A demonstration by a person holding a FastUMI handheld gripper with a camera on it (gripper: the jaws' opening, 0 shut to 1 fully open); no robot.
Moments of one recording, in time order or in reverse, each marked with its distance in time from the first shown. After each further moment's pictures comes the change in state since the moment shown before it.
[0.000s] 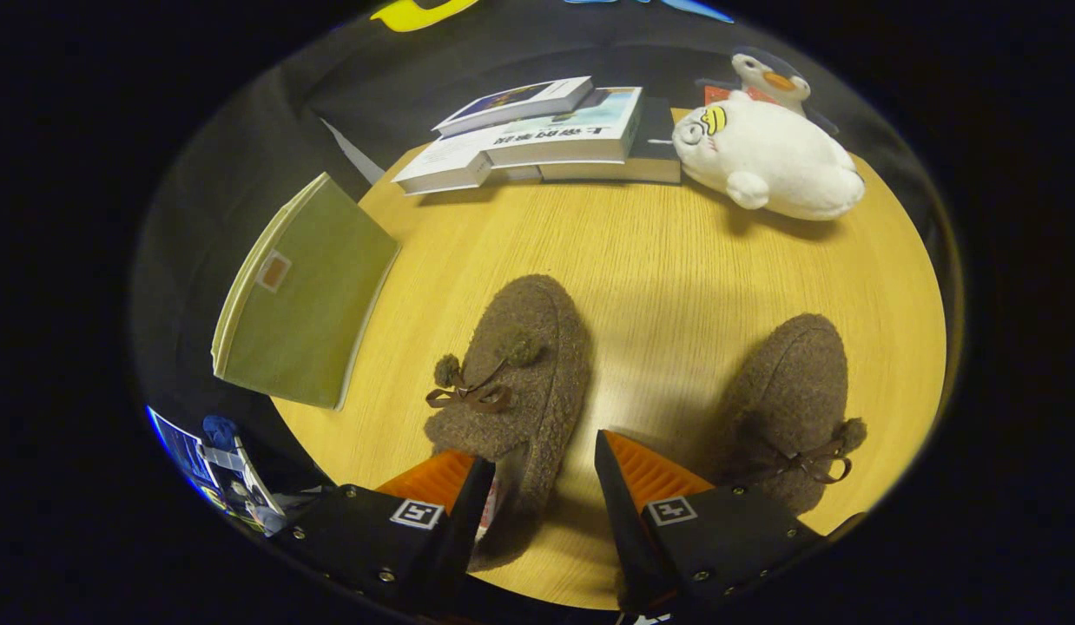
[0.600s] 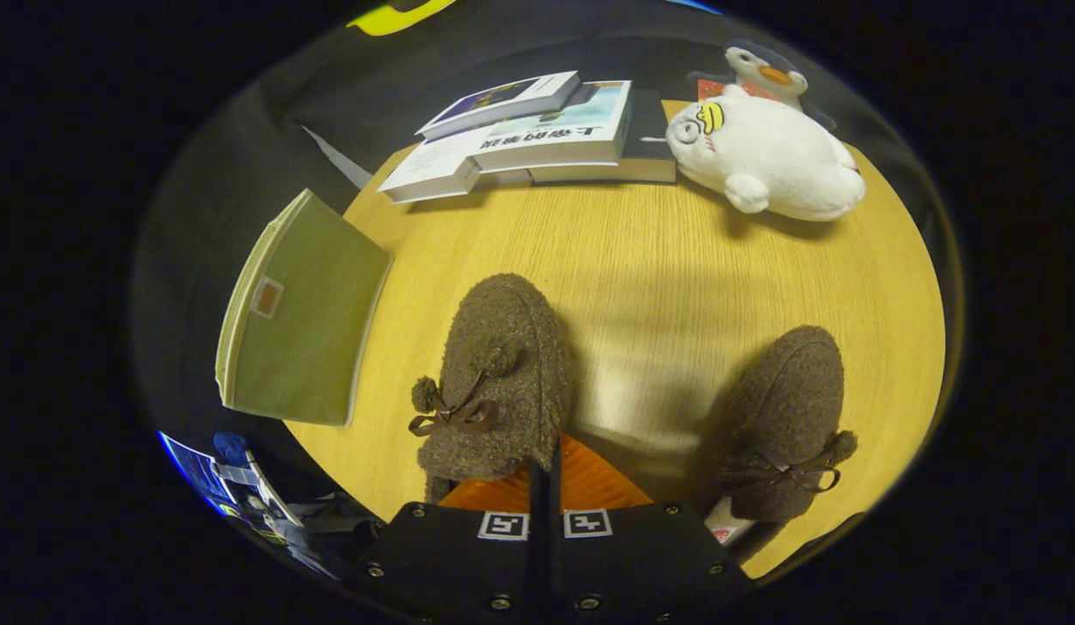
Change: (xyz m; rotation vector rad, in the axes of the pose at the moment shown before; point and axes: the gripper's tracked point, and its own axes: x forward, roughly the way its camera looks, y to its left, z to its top) arm -0.019 0.014 0.026 0.040 0.006 0.020
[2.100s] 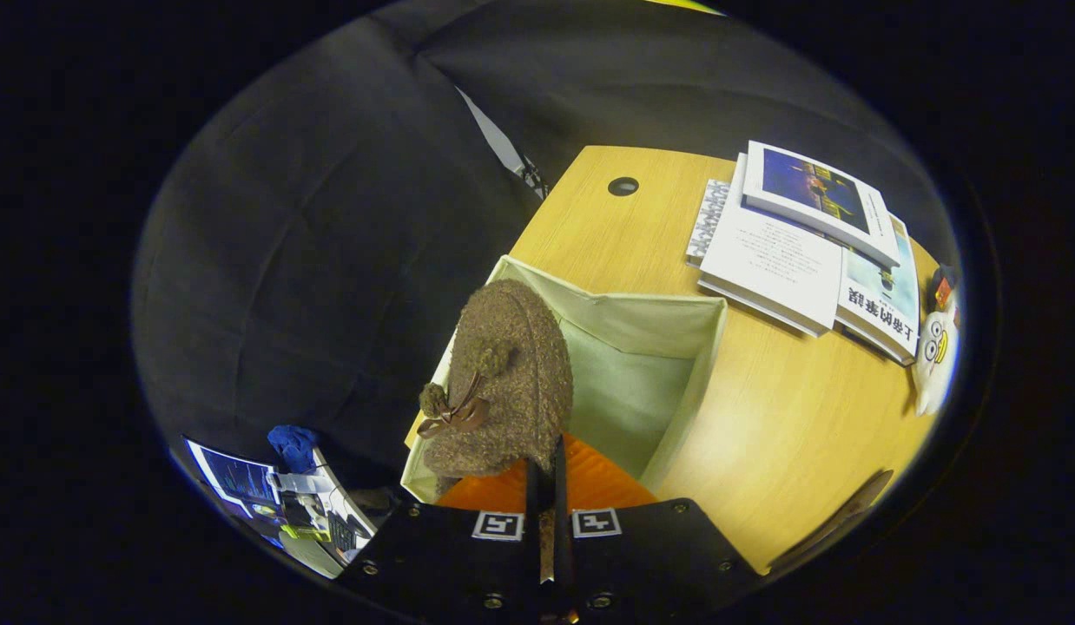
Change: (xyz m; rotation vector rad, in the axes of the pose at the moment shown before) arm 0.040 0.343 0.115 -0.221 0.121 0.188
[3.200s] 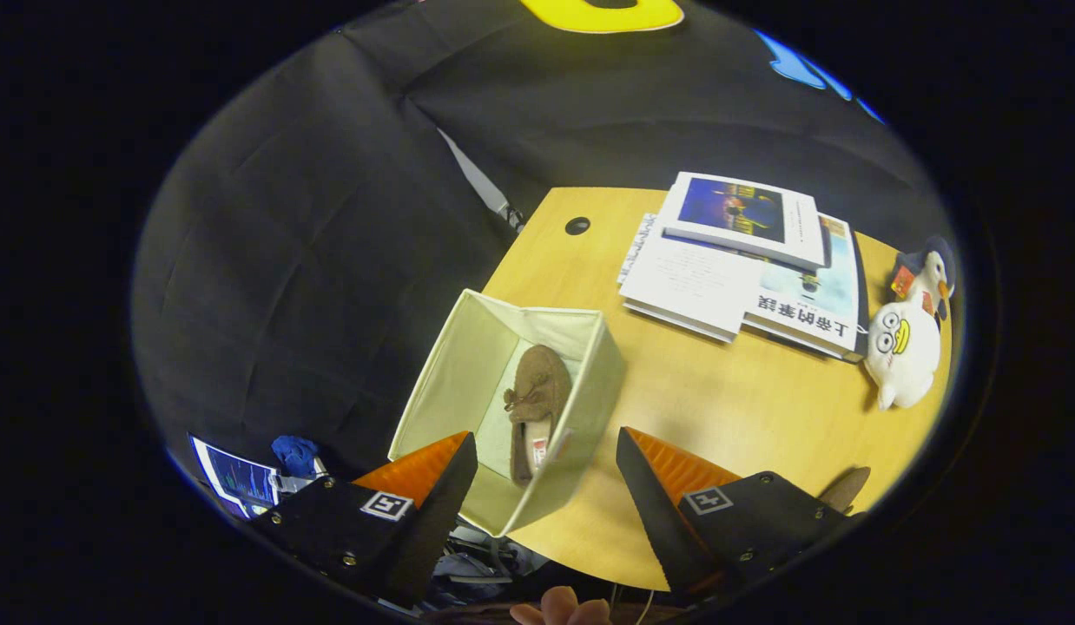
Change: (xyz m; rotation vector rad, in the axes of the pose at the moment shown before) arm -0.113 -0.079 -0.015 0.053 -0.164 -0.016
